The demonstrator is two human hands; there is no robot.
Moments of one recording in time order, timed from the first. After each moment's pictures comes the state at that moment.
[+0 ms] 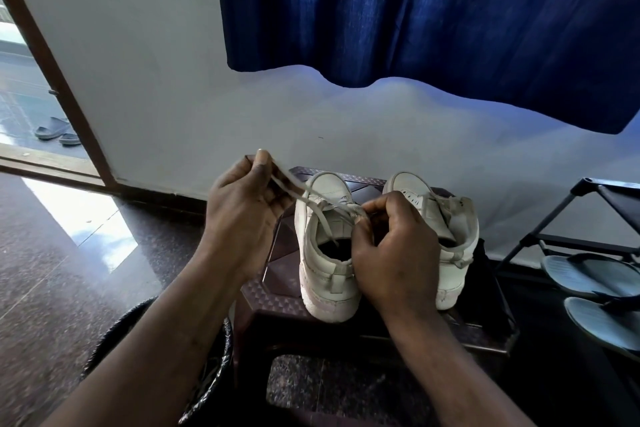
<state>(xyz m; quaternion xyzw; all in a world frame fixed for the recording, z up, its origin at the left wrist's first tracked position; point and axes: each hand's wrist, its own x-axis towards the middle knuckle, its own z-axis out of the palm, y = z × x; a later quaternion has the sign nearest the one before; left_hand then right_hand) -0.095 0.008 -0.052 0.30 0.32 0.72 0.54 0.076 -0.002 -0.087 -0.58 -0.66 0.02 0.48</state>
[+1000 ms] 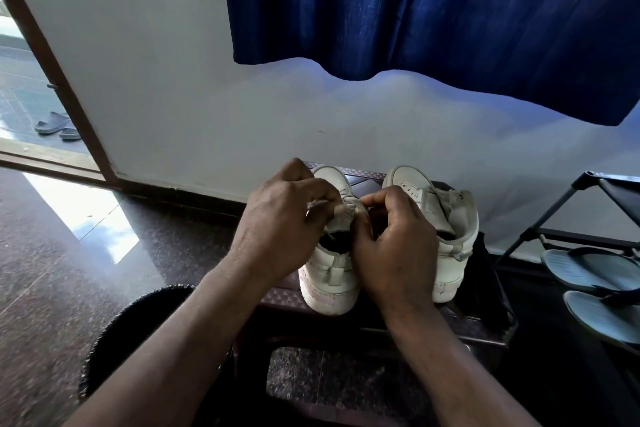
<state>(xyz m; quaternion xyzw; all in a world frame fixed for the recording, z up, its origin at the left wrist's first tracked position) -0.086 0.007 -0.072 0.72 0.55 0.41 0.07 0.077 0.001 -0.093 -0.56 -0.66 0.03 0.50</state>
